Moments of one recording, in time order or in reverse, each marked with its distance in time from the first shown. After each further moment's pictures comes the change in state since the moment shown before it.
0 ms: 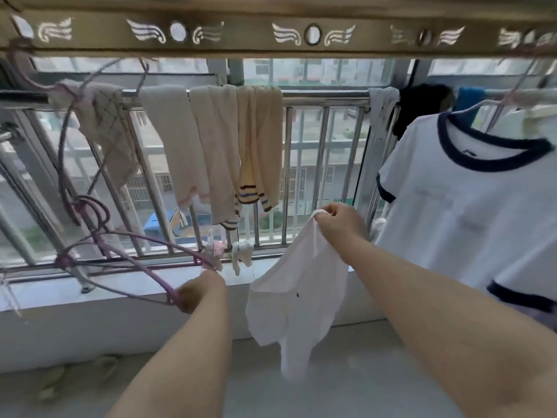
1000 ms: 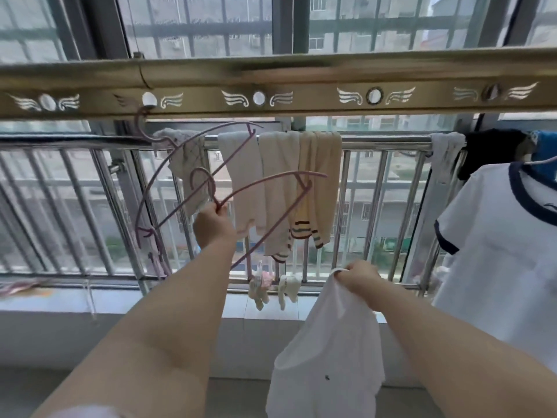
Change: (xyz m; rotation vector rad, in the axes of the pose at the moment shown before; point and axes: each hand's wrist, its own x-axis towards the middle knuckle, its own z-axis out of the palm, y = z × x) left_hand 0.022 0.159 -0.052 0.164 0.158 0.915; right_hand 0.006 -0.021 0.059 -0.158 -0.392 0.107
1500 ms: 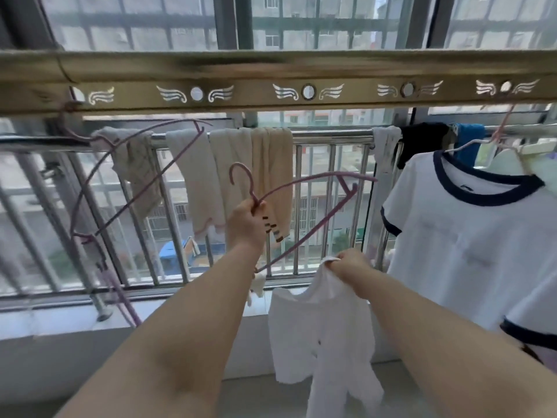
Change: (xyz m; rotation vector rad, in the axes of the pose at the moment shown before) left_hand -0.095 0.062 0.064 -0.228 -0.408 0.209; right_hand -0.011 0.051 -0.049 0.109 0.135 0.065
